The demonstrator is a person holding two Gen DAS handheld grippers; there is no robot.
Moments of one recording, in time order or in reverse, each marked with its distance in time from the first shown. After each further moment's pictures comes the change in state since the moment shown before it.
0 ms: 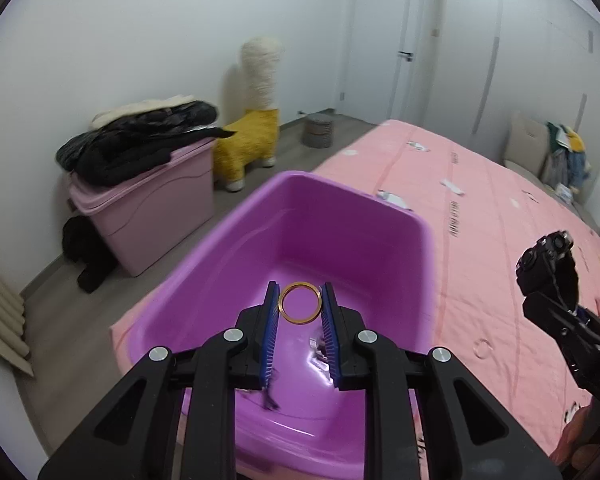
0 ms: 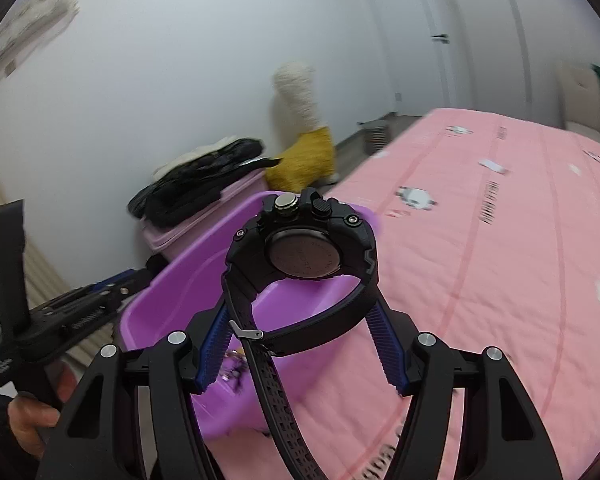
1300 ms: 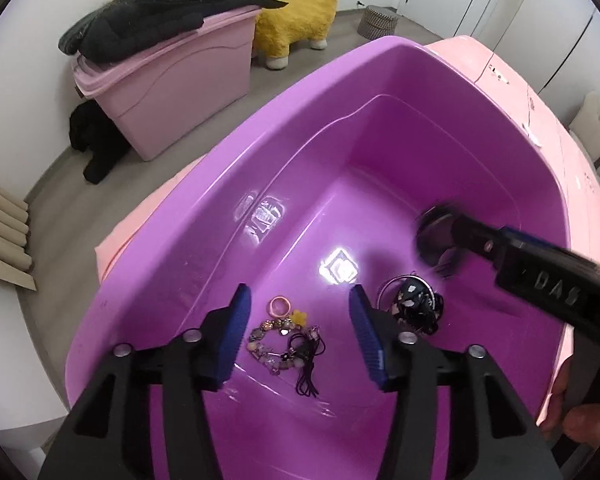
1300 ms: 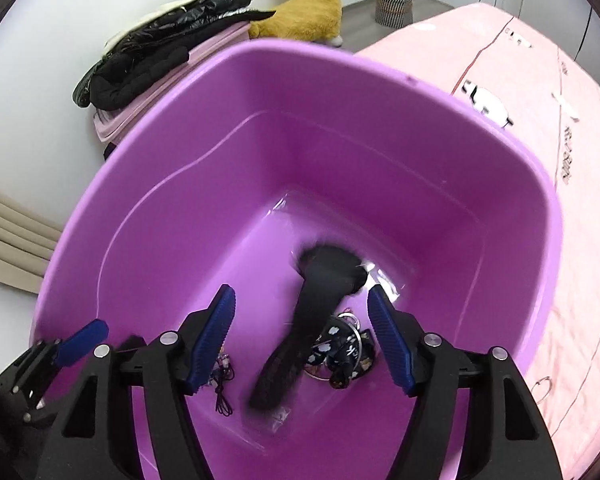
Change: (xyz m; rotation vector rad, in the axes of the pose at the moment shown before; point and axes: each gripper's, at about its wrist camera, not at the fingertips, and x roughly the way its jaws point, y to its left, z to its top) left arm 0.139 0.053 -0.007 -0.148 0.442 0.082; right arm 0.243 0.042 0.029 -0.035 0.546 -0.112
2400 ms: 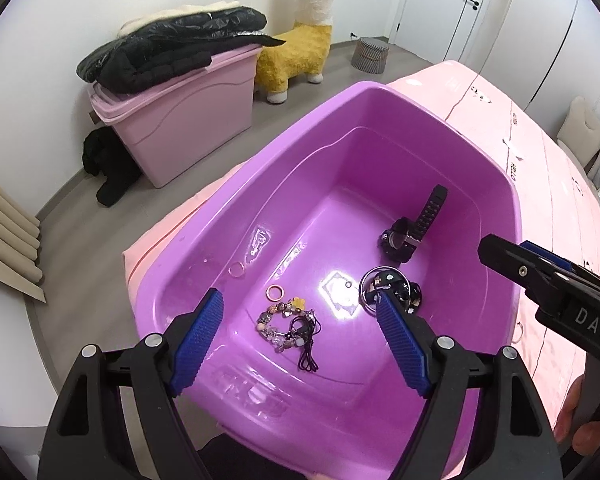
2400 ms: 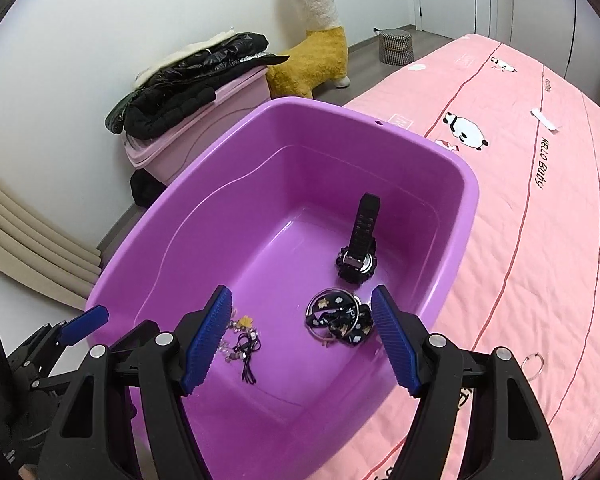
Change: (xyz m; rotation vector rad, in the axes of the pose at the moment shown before) left arm -0.070 -0.001 -0.037 0.013 -0.128 0.001; right arm -0.089 -0.007 -0.055 0.000 -0.150 0.064
